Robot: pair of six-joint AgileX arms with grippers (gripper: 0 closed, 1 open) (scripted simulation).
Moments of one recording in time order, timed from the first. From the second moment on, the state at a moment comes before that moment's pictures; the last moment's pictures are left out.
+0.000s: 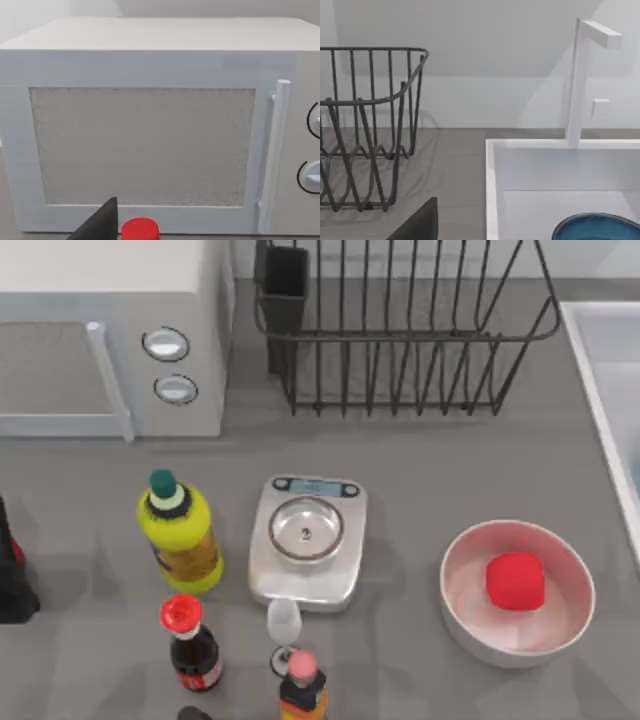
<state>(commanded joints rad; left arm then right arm) 0.00 0.00 0.00 0.00 0.00 0.00 0.00 0.00 0.00 0.00 0.00 0.00</state>
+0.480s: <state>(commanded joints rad) 0.00 0.00 0.00 0.00 0.00 0.00 -0.03 0.20 0.18 -0.10 0.00 -0.03</state>
